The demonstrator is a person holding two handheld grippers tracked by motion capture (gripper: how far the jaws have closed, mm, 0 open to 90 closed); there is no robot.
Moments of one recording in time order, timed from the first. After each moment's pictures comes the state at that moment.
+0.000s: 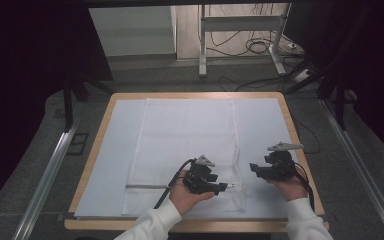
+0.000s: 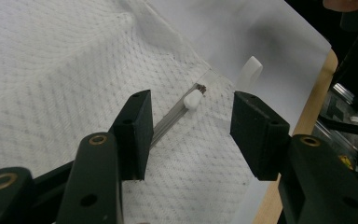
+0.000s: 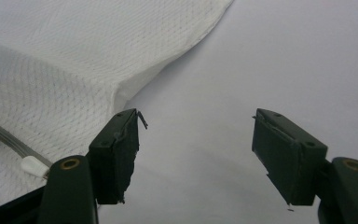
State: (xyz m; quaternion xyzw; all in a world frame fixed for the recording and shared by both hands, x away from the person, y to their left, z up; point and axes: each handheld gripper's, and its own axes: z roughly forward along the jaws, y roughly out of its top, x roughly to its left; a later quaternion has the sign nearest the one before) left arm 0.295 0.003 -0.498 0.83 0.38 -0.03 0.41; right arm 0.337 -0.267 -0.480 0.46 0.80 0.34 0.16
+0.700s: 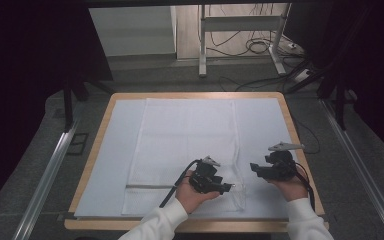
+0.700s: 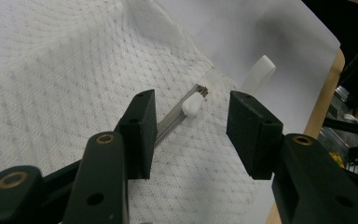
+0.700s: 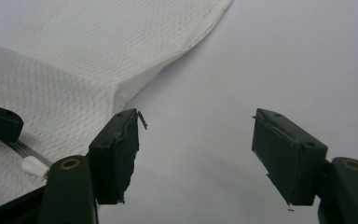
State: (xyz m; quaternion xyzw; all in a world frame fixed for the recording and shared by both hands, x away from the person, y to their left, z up) left arm 0.304 -0.012 -0.511 0.83 0.39 -0.05 0.40; right arm 0.337 -0.268 -0.479 0.46 0.80 0.34 0.16
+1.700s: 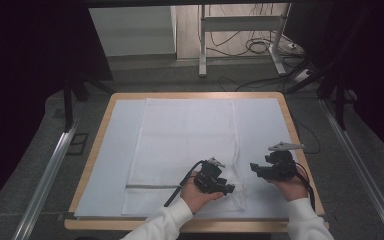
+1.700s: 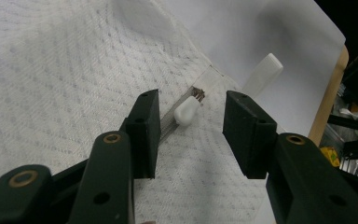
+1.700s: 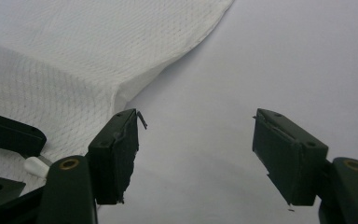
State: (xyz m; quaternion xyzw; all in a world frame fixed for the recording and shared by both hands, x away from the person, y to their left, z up) left arm 0.309 -0.026 -0.519 0.83 0.39 -0.06 0.39; right arm 0.337 -0.268 -0.479 0.46 0.80 0.34 0.16
